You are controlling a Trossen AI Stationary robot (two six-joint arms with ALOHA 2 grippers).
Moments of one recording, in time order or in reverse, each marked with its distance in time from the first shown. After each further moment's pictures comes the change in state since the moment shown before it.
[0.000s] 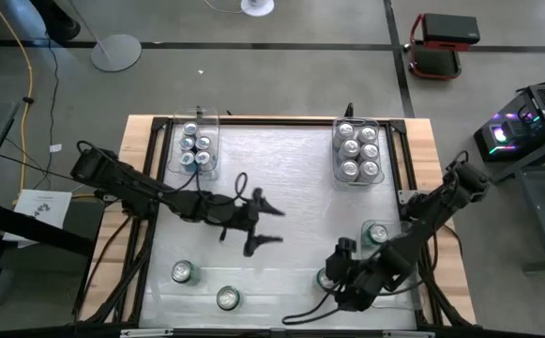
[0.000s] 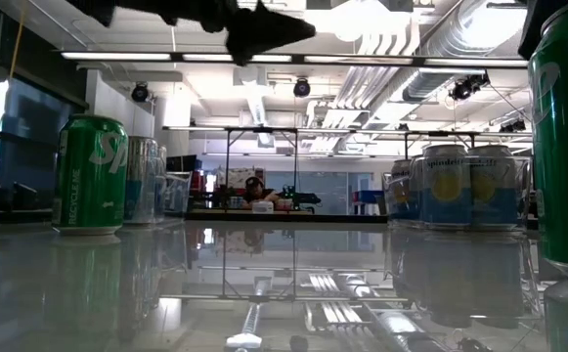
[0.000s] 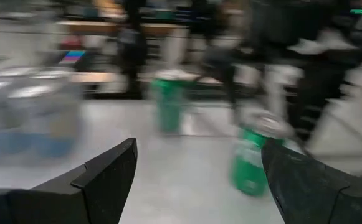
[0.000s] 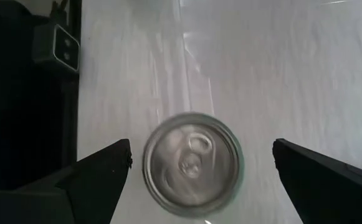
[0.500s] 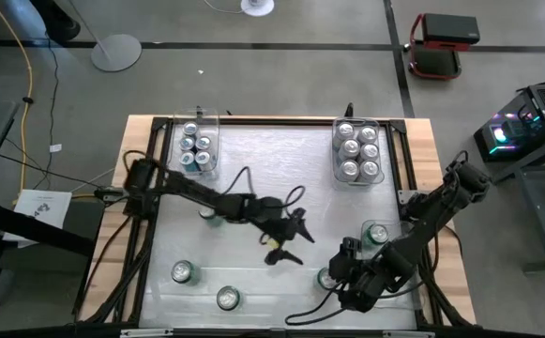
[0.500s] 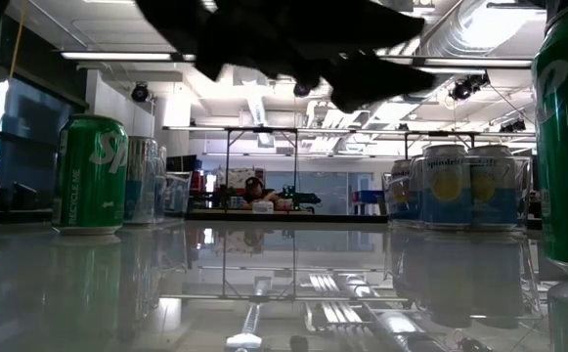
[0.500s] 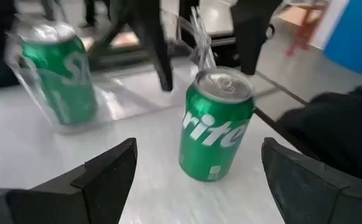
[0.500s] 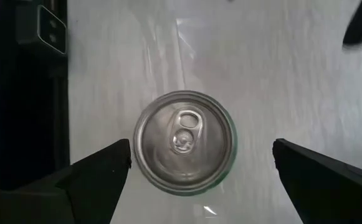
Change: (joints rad) left arm 0.092 0.434 0.361 -0.079 0.511 0.144; right arm 0.016 -0.001 0.007 -0.075 -0.013 0.058
